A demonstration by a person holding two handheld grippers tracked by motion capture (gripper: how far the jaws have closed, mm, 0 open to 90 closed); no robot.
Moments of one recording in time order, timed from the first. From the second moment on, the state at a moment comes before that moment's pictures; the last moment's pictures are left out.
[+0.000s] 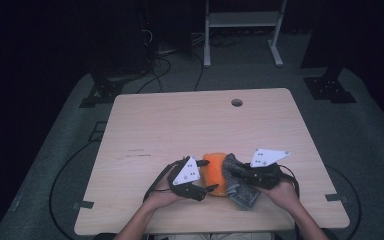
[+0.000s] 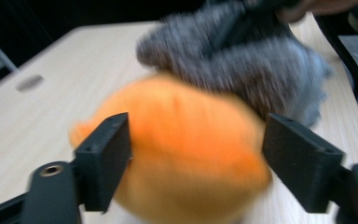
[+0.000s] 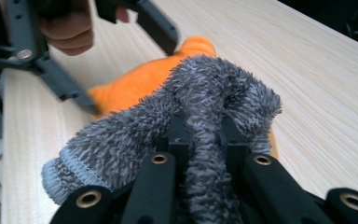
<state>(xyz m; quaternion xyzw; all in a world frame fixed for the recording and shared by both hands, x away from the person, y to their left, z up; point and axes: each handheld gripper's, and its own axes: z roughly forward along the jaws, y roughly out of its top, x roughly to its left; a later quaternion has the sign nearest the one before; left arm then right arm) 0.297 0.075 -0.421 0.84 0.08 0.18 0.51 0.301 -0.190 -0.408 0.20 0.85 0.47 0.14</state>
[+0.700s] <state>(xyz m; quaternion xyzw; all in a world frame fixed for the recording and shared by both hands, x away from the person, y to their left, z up) 0.312 0.083 -0.427 0.85 0.15 0.15 0.48 0.301 -0.195 -0.413 0.20 0.85 0.46 0.14</state>
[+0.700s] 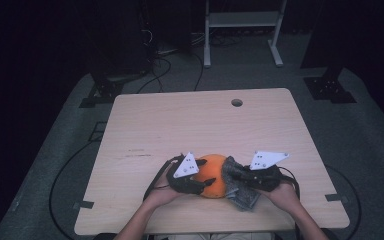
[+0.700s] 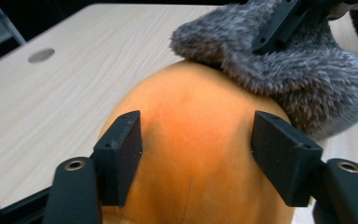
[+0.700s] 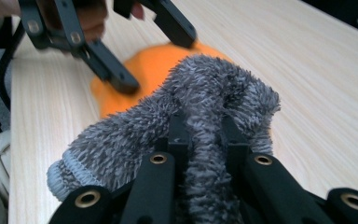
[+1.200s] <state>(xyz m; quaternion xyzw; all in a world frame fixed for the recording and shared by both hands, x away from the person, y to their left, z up) 0.323 0.099 -0.435 0.85 0.18 0.11 0.48 0.300 -0.192 -0.423 0.21 0.85 0.47 0.10</state>
